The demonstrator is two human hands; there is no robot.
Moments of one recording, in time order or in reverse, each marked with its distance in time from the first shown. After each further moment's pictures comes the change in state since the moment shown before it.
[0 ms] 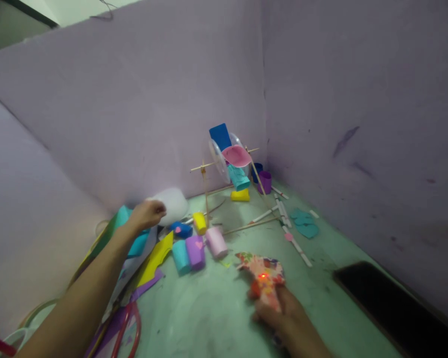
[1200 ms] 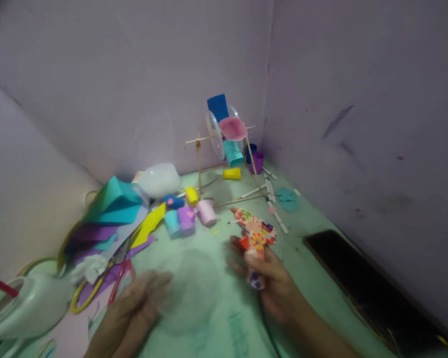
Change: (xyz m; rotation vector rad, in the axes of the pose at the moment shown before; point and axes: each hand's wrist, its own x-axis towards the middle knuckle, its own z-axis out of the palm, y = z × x) left_hand -0.234 0.114 0.053 -2.299 -0.093 -0.626; right_hand -0.033 -0.038 0.004 0.507 -0.167 0.032
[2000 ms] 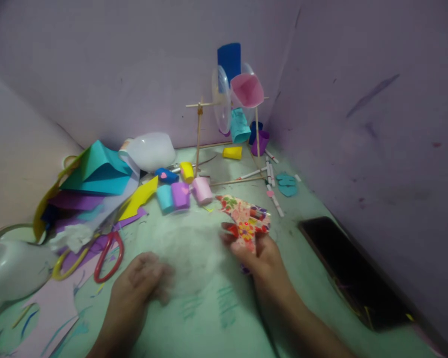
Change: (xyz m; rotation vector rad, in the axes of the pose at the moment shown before) left_hand -0.008 -0.042 0.004 0.400 0.158 0.130; right_hand -0.006 0.009 -0.010 -0.478 -0.041 -0.199
